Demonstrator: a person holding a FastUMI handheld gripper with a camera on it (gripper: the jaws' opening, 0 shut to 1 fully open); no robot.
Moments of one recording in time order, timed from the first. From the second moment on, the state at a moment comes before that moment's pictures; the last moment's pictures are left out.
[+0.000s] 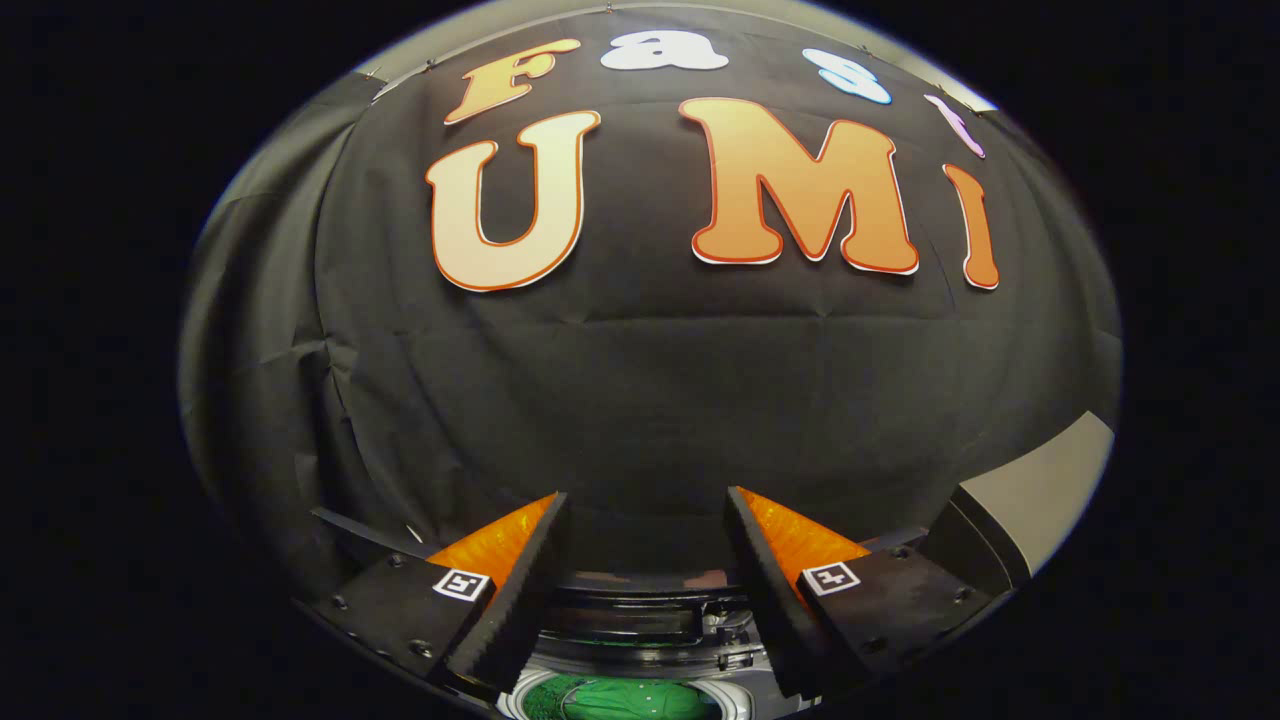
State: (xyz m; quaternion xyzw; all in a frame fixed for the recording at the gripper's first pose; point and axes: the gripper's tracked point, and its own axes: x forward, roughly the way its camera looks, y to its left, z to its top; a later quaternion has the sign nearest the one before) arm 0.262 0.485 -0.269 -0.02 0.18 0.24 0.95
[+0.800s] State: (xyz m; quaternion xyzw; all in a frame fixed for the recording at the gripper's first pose) arm 0.141 0.423 -0.287 -0.01 0.13 0.27 0.95
